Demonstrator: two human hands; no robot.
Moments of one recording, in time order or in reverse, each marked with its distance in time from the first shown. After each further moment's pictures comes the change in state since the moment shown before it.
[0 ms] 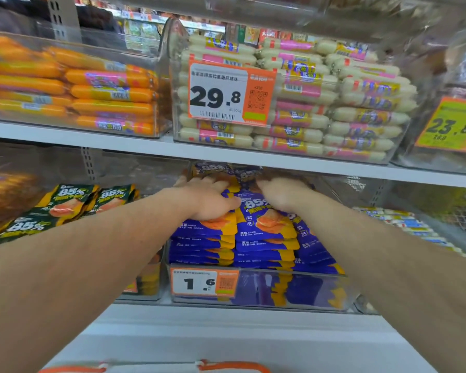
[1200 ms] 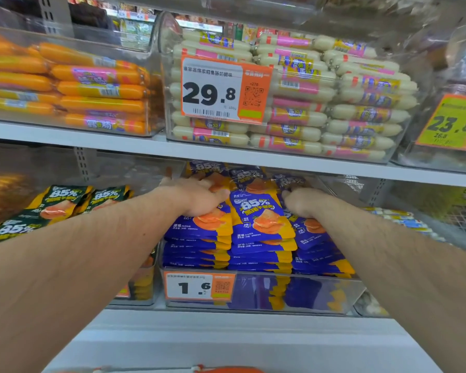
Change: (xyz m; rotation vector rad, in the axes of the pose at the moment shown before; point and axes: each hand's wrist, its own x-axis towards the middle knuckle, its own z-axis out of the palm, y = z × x) left_hand 0.021 -0.016 0.005 0.017 0.011 -0.095; right_hand -0.003 0.038 -0.001 -0.069 -0.074 0.187
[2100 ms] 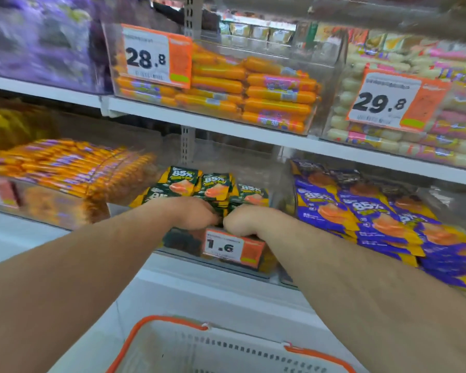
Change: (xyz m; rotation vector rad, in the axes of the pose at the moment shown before) left_hand -0.101 -0.192 0.045 -0.167 -0.257 -0.030; right_hand -0.109 -0.288 0.066 -0.004 -0.323 -0.412
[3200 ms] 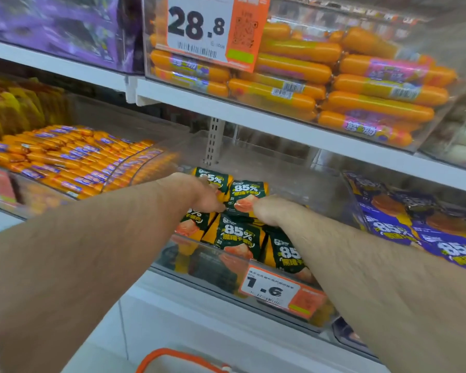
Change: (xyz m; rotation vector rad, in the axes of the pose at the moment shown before) left_hand 0.070 -0.079 -0.037 0.141 0.011 -0.248; right_hand 0.096 -0.028 -0.024 -0.071 0.103 0.138
